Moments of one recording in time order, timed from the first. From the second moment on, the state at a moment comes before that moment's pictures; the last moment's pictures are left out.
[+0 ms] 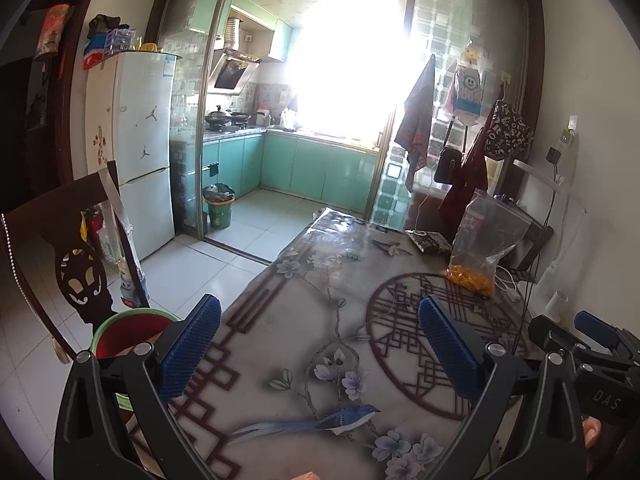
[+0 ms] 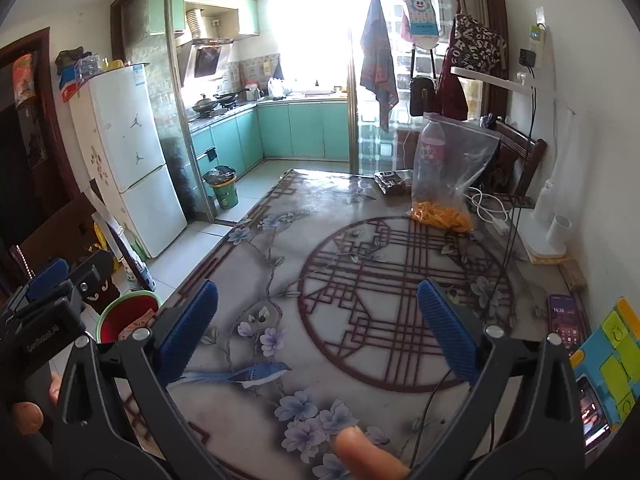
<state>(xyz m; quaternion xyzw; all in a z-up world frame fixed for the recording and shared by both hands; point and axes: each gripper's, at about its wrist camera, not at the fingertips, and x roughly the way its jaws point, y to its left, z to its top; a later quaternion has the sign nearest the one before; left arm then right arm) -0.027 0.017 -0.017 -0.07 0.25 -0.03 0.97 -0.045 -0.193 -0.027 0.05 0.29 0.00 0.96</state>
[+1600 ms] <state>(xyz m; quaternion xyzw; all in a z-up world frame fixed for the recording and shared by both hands) -0.014 0.002 -0.033 -0.03 0.28 -0.03 0.96 -0.028 -0.201 -0.041 0.04 0.31 0.00 0.95</state>
